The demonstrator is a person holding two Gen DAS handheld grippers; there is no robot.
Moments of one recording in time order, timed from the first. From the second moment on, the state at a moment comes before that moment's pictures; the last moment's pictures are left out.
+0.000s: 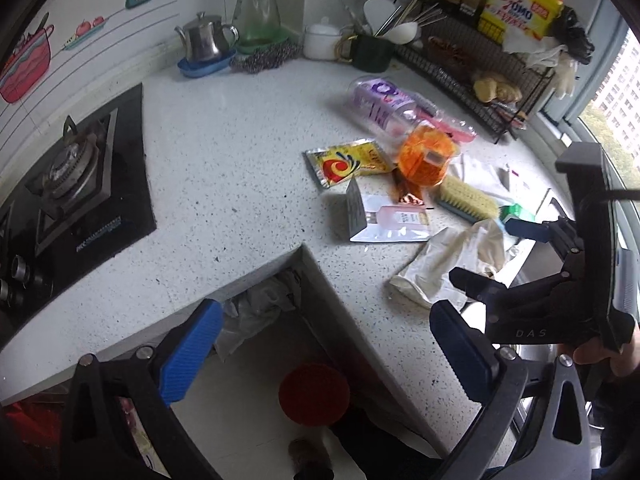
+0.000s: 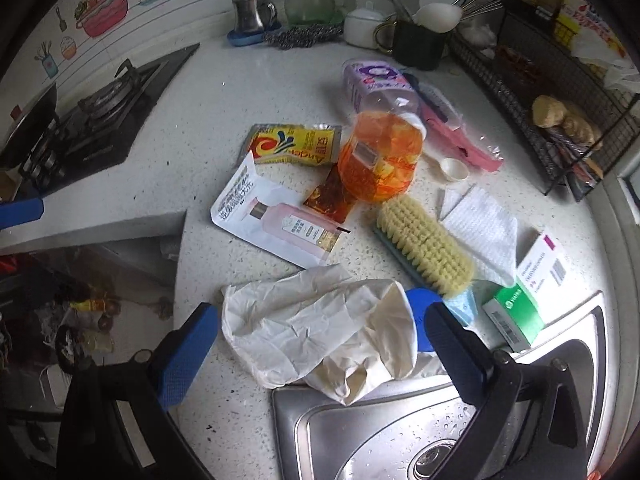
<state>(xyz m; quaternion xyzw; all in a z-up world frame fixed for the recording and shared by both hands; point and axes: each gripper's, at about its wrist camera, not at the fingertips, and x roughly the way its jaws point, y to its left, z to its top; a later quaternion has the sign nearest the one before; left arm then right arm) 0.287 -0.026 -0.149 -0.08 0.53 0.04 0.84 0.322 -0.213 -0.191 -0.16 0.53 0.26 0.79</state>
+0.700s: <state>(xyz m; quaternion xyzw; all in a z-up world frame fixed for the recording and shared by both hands) 0.293 -0.024 -0.177 -0.07 0.55 0.04 0.83 0.318 -0.198 -0.214 -0.19 0.52 0.31 0.77</state>
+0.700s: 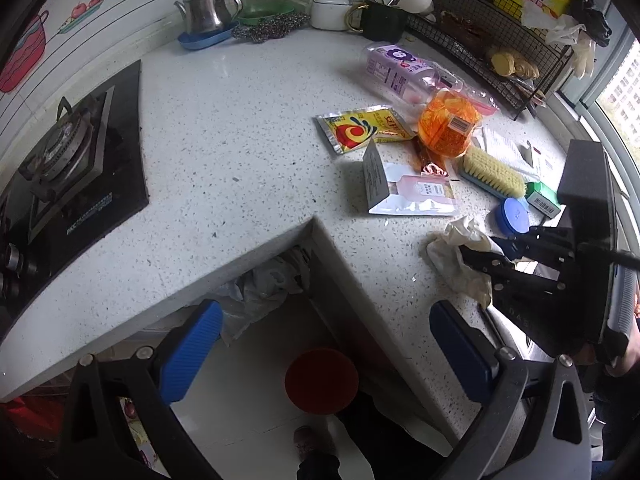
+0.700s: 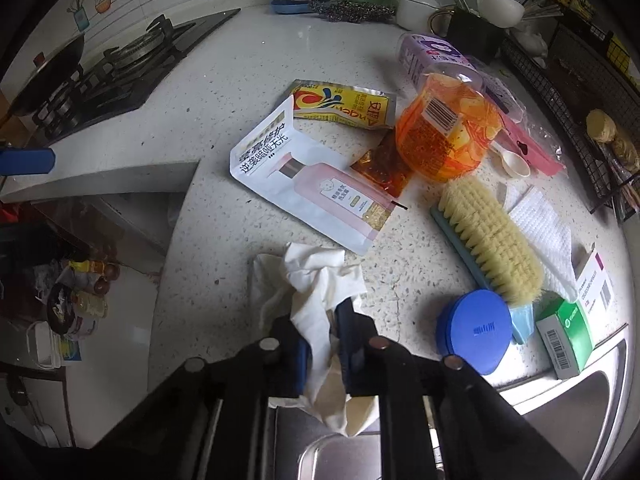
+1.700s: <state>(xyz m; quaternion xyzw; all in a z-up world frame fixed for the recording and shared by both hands) 0.417 -0.043 -0.243 -0.04 0.60 0.02 0.80 0.375 -0.258 -0.203 0.00 0.56 0.20 0.81</state>
